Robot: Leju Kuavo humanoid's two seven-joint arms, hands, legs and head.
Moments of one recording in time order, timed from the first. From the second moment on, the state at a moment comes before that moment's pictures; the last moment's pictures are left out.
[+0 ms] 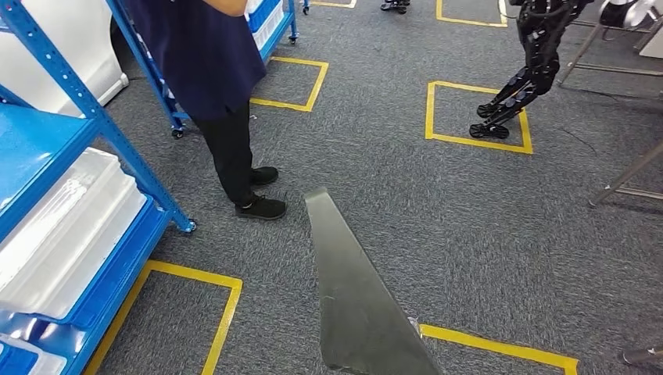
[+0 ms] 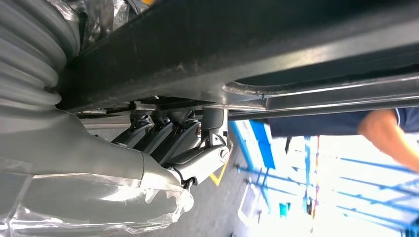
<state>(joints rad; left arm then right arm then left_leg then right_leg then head) -0.07 -0.16 1.26 -0.24 -1.31 0.15 -0.27 0.28 0.03 0.50 -1.73 0.17 -0.37 -0.50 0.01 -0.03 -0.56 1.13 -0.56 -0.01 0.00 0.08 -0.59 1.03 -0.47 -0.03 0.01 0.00</state>
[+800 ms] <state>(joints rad) -0.08 -0.16 1.26 -0.24 -1.32 0.15 -0.28 0.28 0.03 0.50 -1.73 0.18 -0.37 -0.49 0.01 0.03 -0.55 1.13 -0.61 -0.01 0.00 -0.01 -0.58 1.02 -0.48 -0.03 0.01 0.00</state>
